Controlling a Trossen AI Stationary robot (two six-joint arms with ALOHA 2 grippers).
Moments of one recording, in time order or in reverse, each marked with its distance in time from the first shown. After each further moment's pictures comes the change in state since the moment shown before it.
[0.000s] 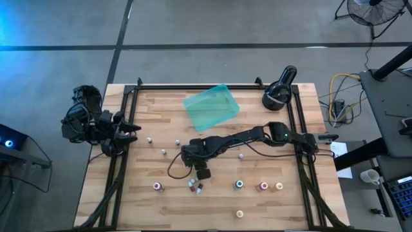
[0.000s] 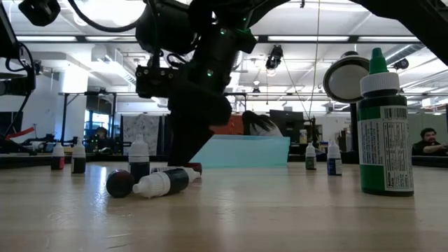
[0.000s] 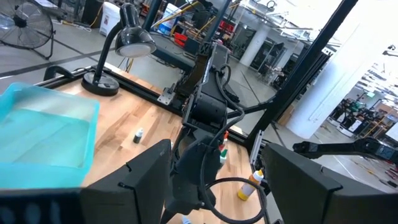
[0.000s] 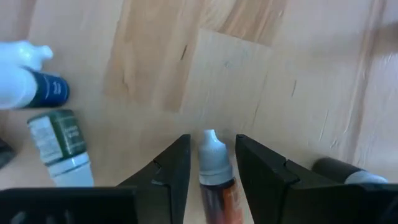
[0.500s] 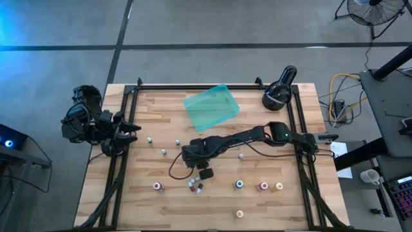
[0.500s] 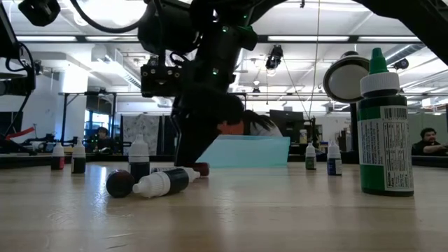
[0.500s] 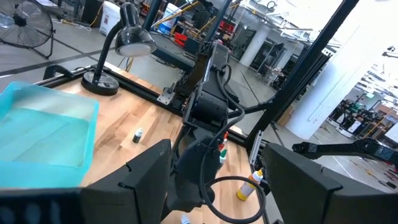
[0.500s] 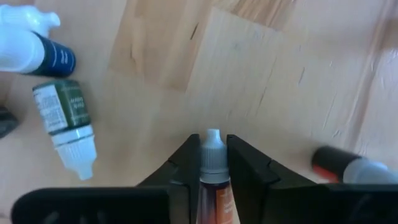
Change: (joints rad) left arm 0.000 0.000 0.000 0.000 0.000 -0.004; right arm 0.000 -0.004 0.004 -0.052 -0.001 -0.062
